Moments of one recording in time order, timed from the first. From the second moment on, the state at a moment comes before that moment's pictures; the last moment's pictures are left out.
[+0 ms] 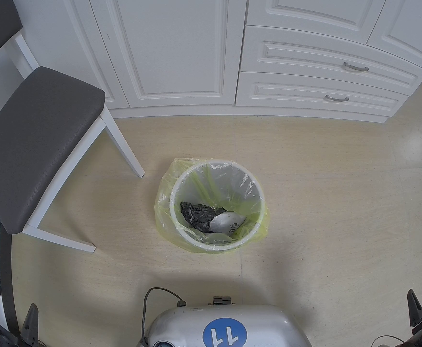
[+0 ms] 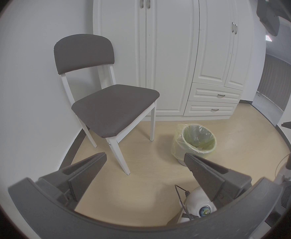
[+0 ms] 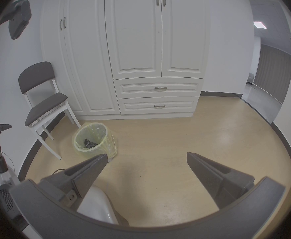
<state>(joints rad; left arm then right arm) 0.00 0.01 -0.02 0.00 -0.01 -0.01 0.00 0.01 -0.02 0.00 0.00 0.01</state>
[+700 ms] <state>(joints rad) 0.00 0.02 -0.02 0.00 0.01 -0.02 0.00 0.02 -0.02 0.00 -0.01 0.02</state>
